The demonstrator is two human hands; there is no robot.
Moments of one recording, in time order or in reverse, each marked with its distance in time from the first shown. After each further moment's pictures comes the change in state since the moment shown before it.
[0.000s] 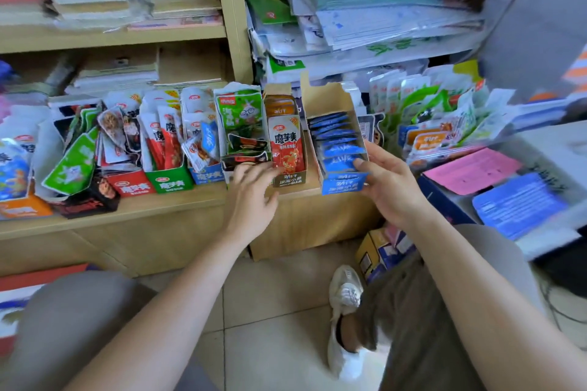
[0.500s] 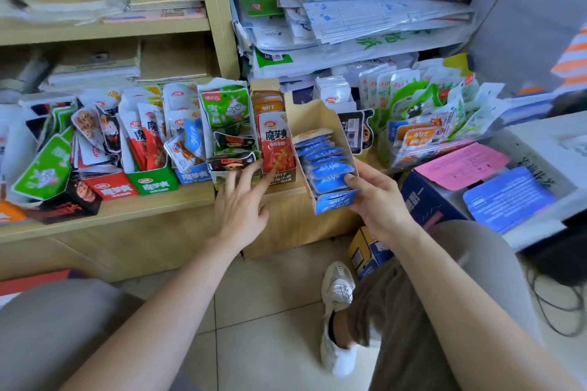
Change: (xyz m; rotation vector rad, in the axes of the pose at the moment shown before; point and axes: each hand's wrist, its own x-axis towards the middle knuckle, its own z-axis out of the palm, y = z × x) left_hand -0.008 -0.004 0.011 0.233 -0.161 0.041; right_hand -0.013 0.025 0.000 0.072 0.116 0.086
